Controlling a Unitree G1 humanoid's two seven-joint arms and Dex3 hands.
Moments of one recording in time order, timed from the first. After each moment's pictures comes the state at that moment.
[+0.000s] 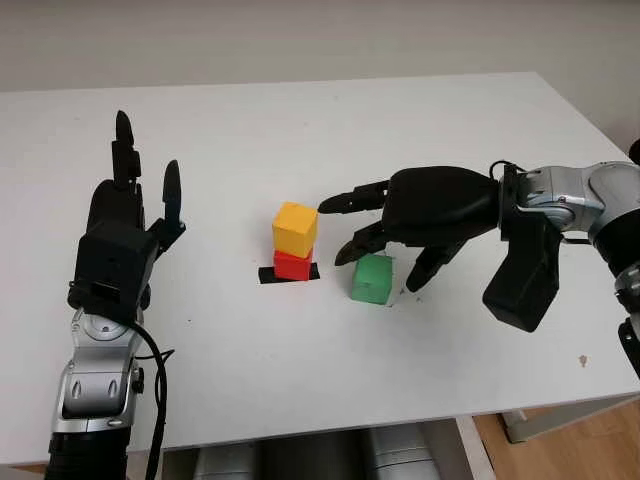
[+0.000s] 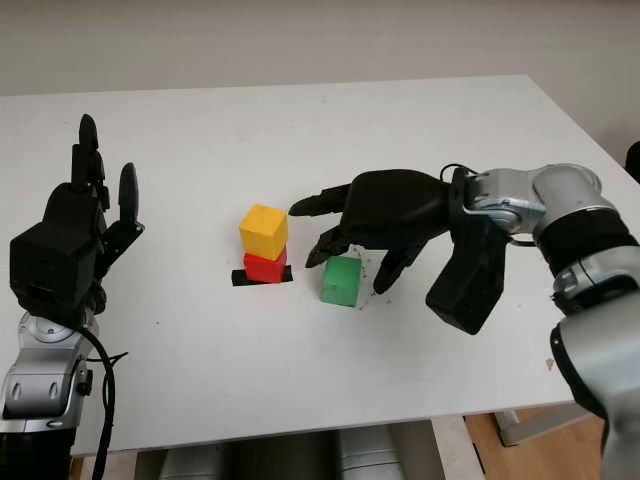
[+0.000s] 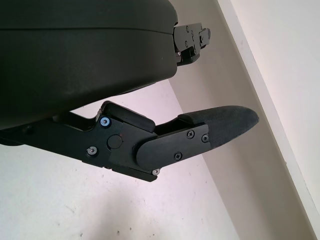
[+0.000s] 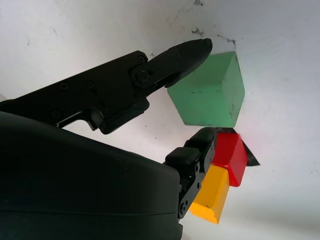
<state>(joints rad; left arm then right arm) -0.23 0.26 0.18 -0.14 0.16 0.19 0.06 -1.12 -0.73 0.59 0.92 -1.05 -1.22 -0.09</state>
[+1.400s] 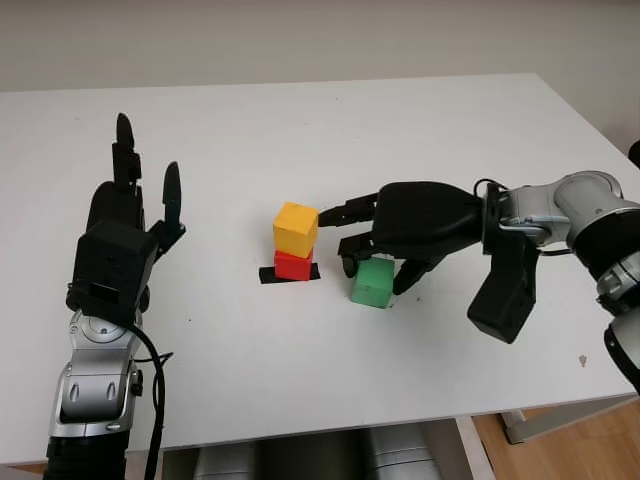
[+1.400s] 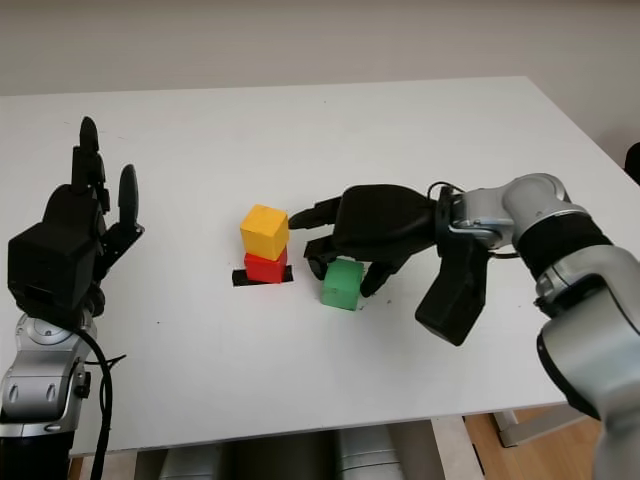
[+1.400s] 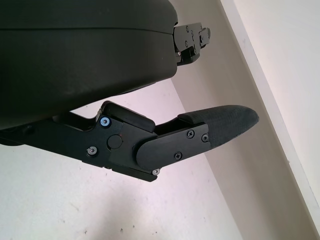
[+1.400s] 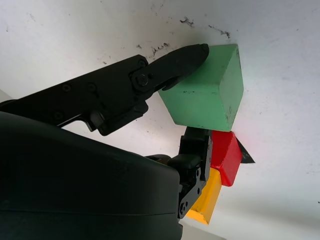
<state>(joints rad) -0.22 0.26 0.18 -0.18 0.17 0.23 0.05 -1.14 -0.70 0.76 0.97 -1.21 -1.13 -0.45</state>
